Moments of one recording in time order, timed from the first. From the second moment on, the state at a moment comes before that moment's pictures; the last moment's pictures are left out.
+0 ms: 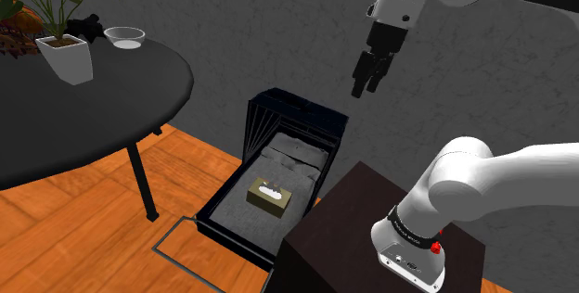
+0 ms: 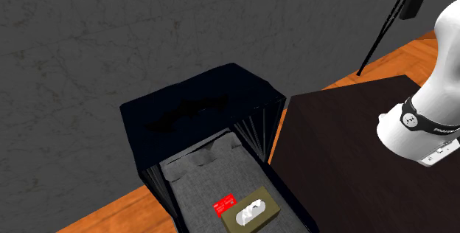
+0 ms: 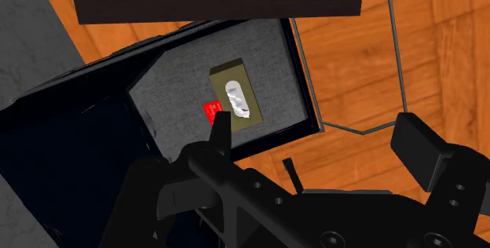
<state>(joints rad) 0.02 -0.83 -0.02 -2.44 0.11 1.53 0.03</state>
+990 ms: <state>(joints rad) -0.03 -0.43 -0.09 -2.40 0.08 1.92 -0.04</state>
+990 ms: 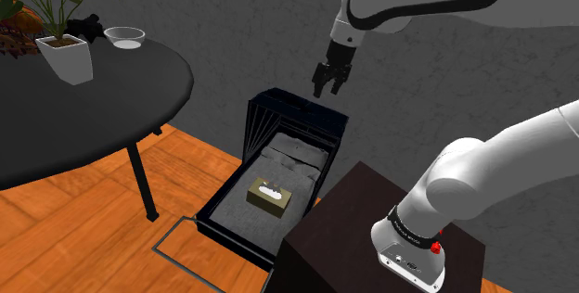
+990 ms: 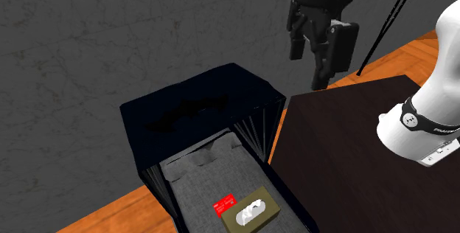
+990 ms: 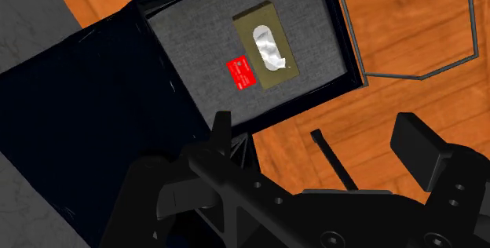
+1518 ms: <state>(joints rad) -0.05 -0.13 -0.14 -2.25 0.10 2.09 -0.09</state>
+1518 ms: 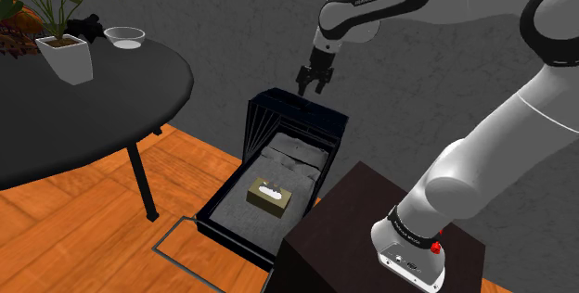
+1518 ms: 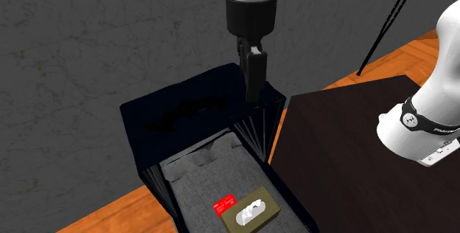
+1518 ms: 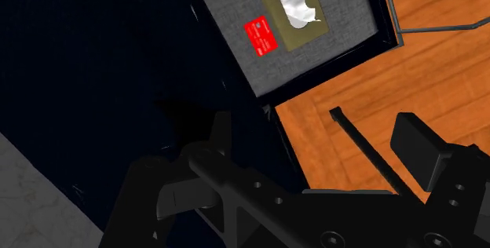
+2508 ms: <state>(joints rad) -0.12 0.36 -0.18 -1.86 0.21 2.22 -0.17</state>
